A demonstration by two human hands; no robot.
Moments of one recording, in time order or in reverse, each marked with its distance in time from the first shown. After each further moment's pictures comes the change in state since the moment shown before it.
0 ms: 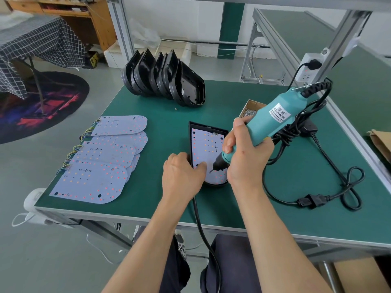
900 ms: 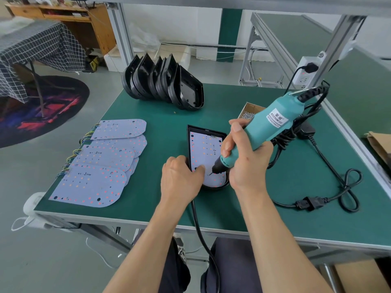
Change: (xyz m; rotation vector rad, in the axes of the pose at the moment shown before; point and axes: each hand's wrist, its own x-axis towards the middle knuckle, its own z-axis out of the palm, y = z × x) left_hand -0.002 0.002 -0.004 0.004 -0.031 -0.006; right_hand 0.000 -0.009 -0.008 0.046 -0.133 0.010
